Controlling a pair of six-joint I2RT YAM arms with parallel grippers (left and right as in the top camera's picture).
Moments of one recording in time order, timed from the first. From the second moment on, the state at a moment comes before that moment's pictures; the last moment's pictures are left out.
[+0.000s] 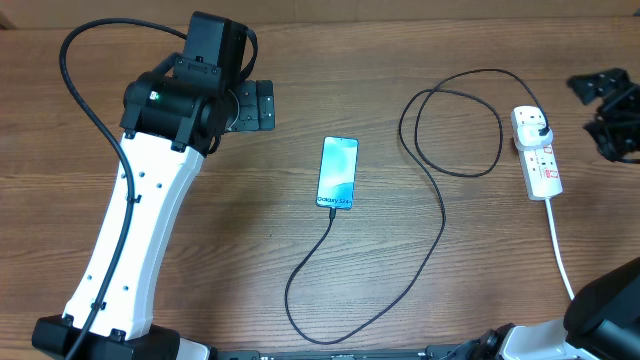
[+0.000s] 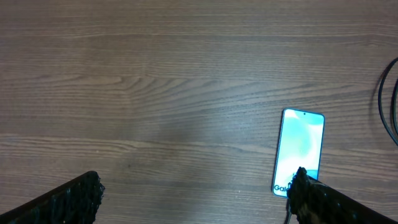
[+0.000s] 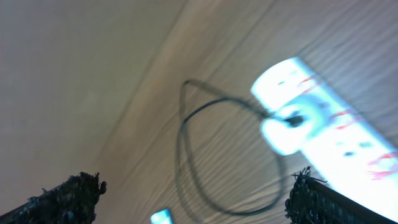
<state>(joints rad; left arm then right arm) -0.30 1.62 1.83 -1.23 -0.20 -0.31 -0.61 1.68 1.49 -0.77 -0.62 0.42</state>
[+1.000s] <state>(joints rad) -0.30 1.62 1.83 -1.23 -0.20 -0.31 -0.60 1.93 1.49 -0.65 -0.46 0.22</state>
